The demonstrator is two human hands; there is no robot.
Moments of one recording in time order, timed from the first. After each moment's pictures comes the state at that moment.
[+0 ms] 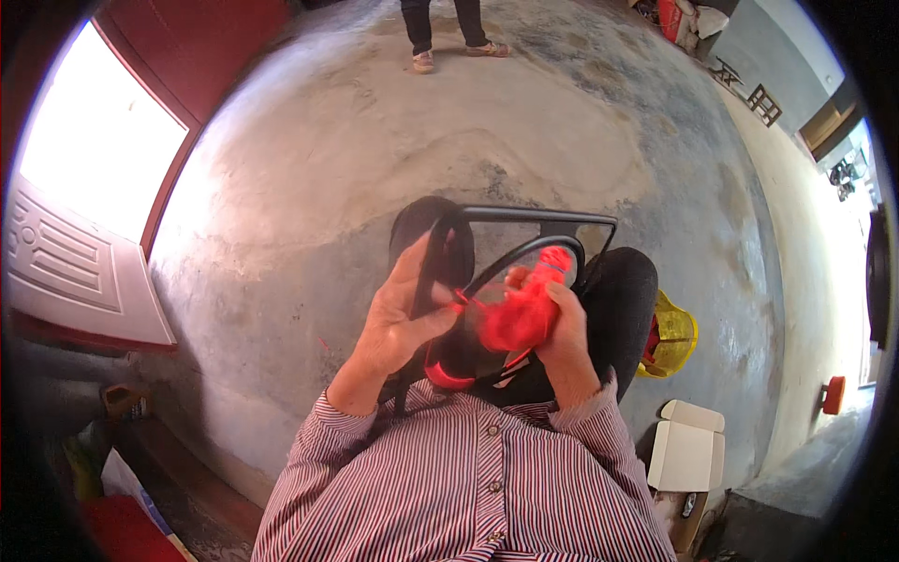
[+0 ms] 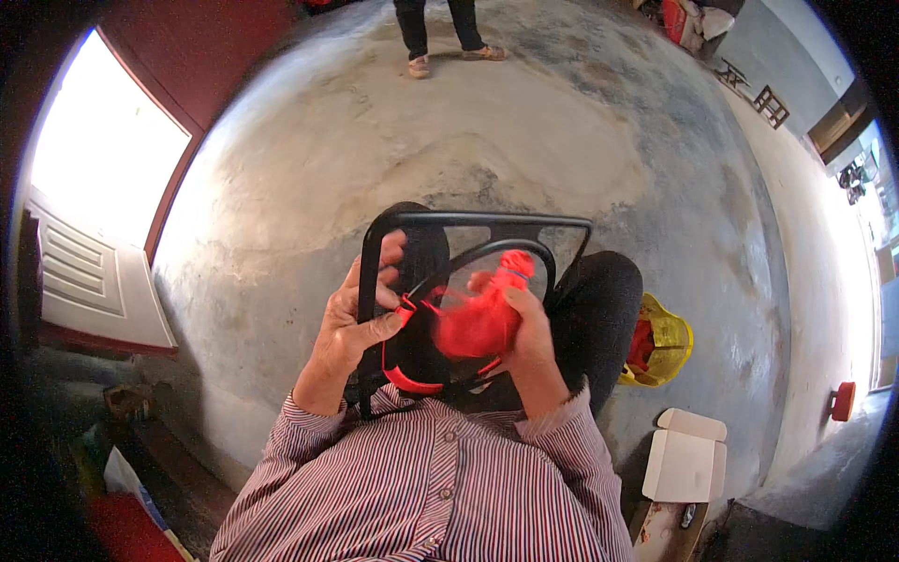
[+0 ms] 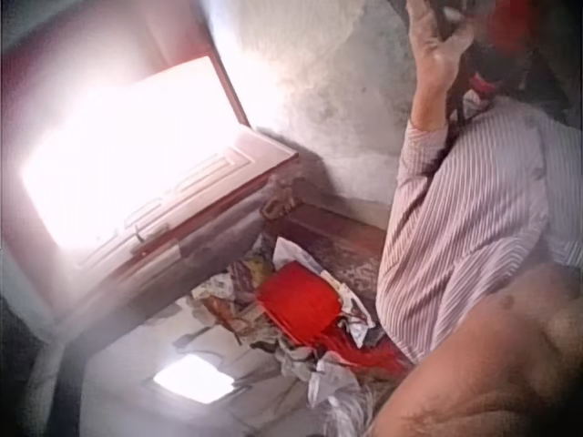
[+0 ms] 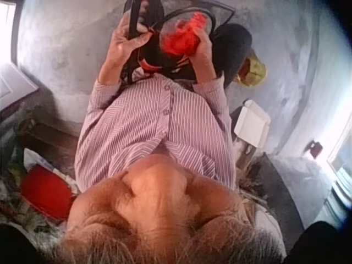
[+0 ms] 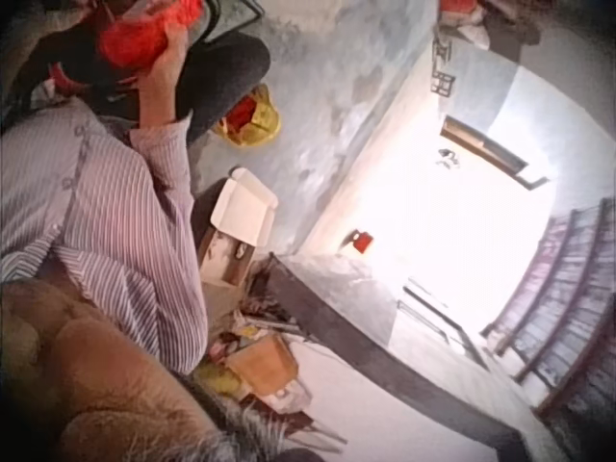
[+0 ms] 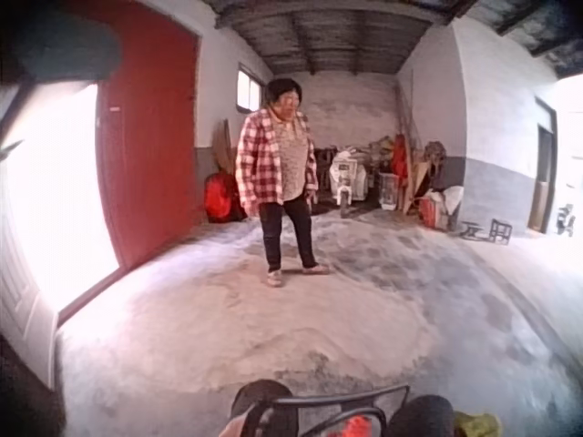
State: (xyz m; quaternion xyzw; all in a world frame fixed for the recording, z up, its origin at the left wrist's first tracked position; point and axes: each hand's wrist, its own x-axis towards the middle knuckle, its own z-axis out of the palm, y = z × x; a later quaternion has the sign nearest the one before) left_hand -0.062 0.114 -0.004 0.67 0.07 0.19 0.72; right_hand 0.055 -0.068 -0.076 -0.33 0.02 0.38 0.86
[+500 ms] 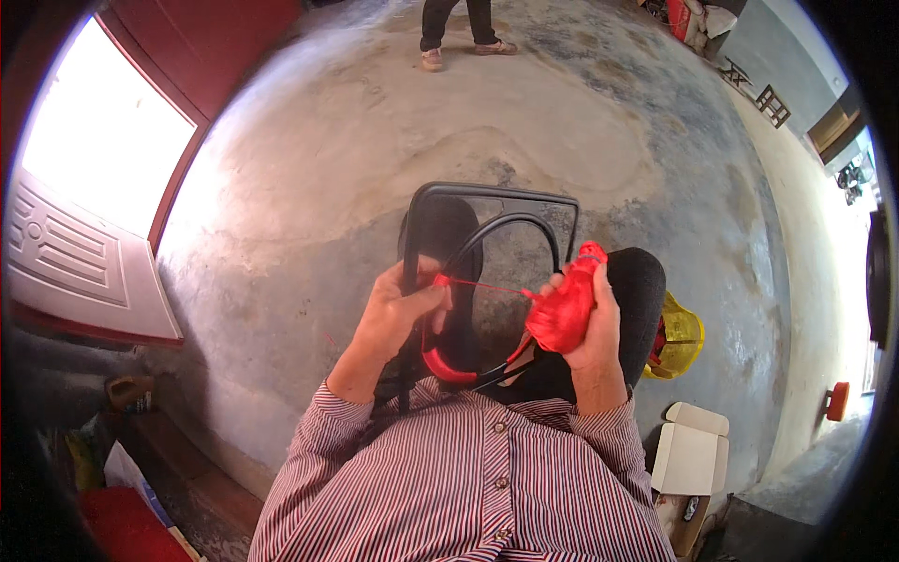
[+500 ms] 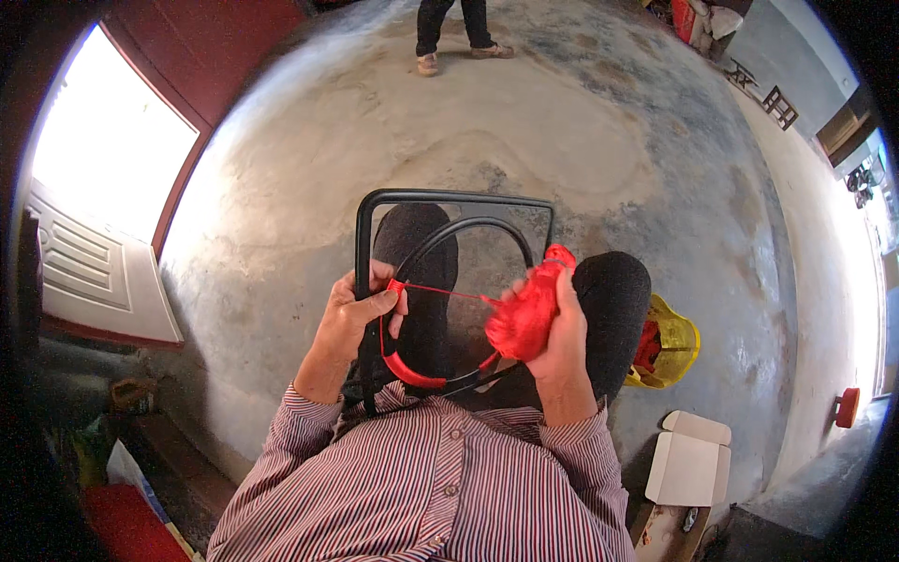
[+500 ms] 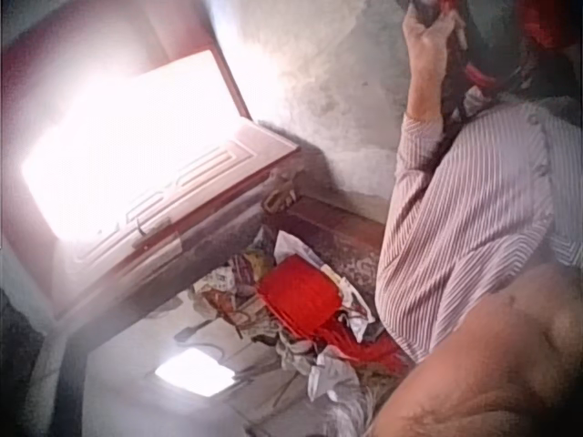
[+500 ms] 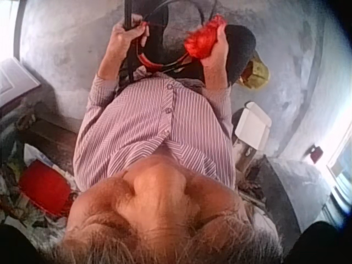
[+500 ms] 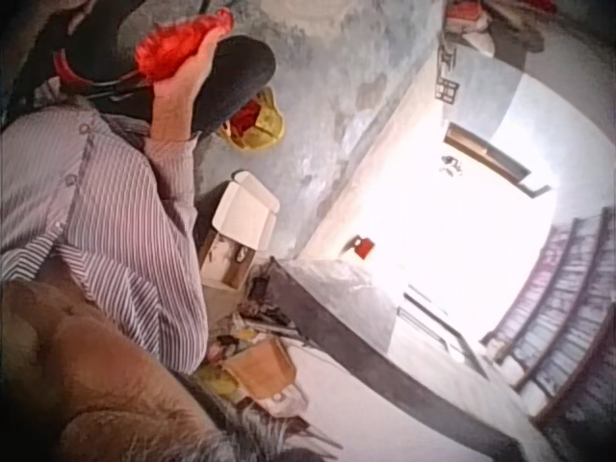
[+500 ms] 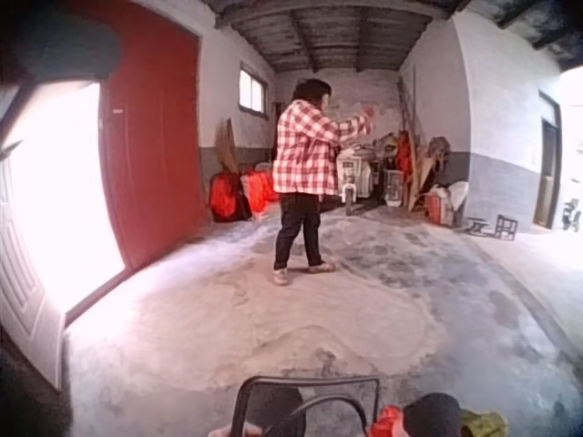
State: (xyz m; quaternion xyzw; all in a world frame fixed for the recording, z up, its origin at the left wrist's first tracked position) left_hand -0.056 0.132 -0.028 0.57 0.15 0.09 0.80; right_hand 0.060 -0.089 -0.043 -0.23 -0.03 0.37 0.90
